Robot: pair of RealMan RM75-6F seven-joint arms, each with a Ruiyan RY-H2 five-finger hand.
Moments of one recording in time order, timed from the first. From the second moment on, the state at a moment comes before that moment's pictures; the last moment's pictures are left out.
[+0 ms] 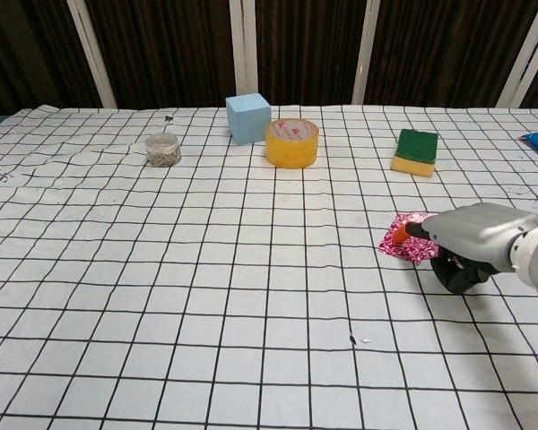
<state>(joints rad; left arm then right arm) 0.06 -0.99 -0.05 -1.81 1.44 1.60 0.10 0.68 -1.56 0.08 -1.68 -0.69 1.07 -0.89</state>
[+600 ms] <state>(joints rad) 0.05 -0.99 -0.05 -1.81 1.43 1.59 0.11 0.66 -1.55 -0.01 -1.77 -0.78 1.10 -0.87</state>
